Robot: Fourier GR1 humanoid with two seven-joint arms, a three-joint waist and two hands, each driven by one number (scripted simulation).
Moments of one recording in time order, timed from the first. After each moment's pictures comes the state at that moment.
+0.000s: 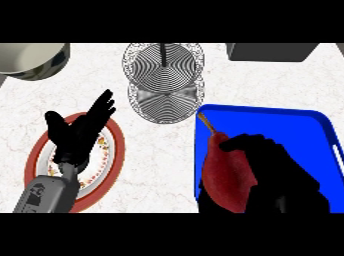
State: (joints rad) left arm -0.20 0.17 -0.12 -1.47 0.18 0.00 0.24; right arm -0.37 -0.02 0.73 -2.19 1.52 0.12 1.21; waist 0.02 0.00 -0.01
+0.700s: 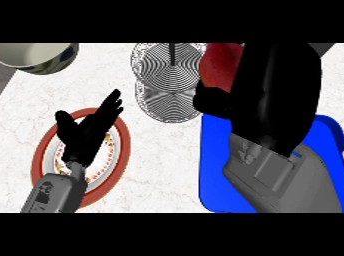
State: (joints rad) left arm -0.22 0.14 -0.15 -1.46 0.17 -0.01 0.24; right arm -0.86 -0.01 0.30 -1.81 1.24 0.18 1.19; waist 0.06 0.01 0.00
